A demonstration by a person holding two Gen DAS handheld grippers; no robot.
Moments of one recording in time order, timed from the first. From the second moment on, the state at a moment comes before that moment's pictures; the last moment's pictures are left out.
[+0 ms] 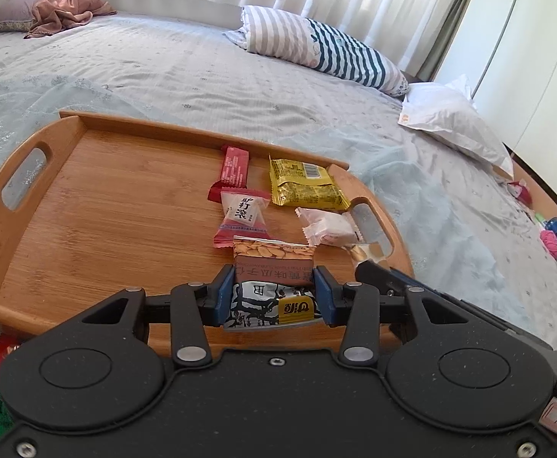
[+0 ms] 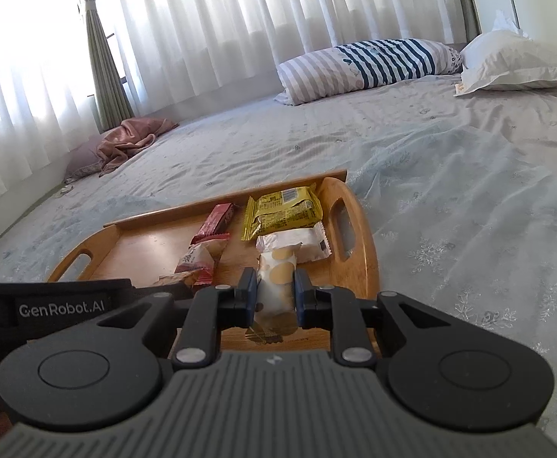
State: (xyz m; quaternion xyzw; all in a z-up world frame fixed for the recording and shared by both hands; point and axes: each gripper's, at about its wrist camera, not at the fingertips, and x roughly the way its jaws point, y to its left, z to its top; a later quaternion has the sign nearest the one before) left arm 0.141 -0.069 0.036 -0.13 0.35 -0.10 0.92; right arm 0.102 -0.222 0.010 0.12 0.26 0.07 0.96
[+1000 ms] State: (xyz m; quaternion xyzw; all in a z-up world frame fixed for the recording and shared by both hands) left arm 0.162 -0.078 0.017 -0.12 0.37 -0.08 0.92; right arm 0.122 -0.228 -0.010 0.13 0.28 0.07 0.95
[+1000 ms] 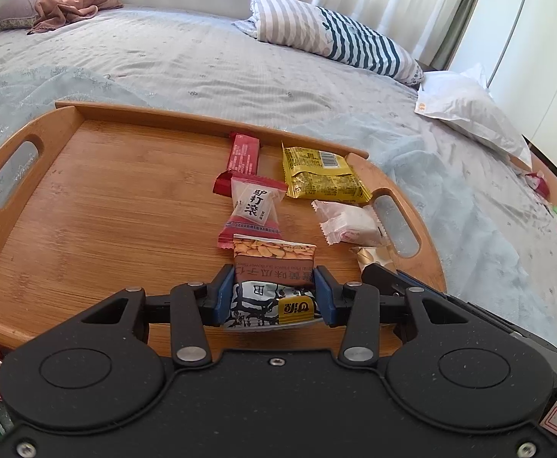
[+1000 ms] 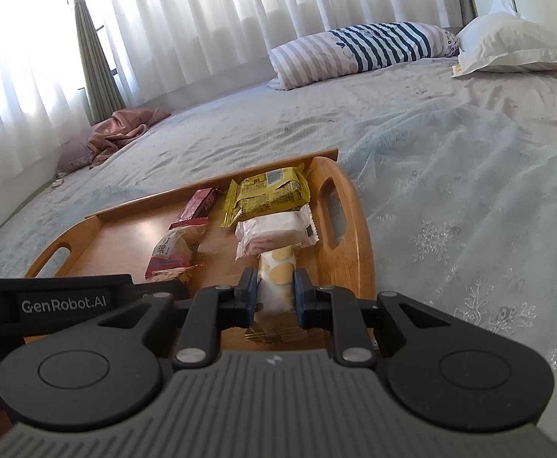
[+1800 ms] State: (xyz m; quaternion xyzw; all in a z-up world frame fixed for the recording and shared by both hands) left arm 0.149 -0.063 0.029 -0.13 0.36 -0.09 0.92; right arm 0.112 -0.228 0.000 0.12 0.26 0.07 0.96
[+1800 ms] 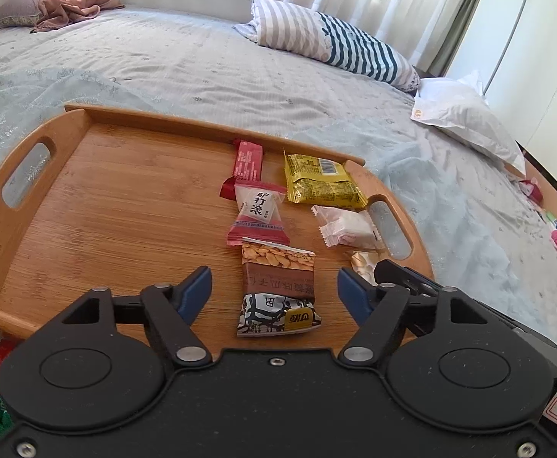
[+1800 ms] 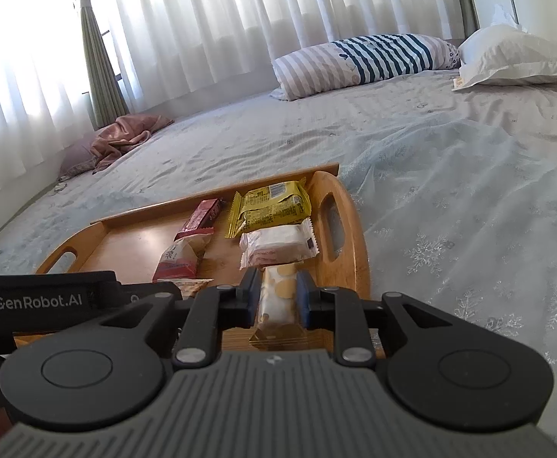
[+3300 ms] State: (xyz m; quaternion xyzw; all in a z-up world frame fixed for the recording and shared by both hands) left arm 0.003 0.038 0.038 -0.02 0.30 -0.01 0.95; right arm -0.016 -0.172 0.010 0.09 0.23 0.11 0.96
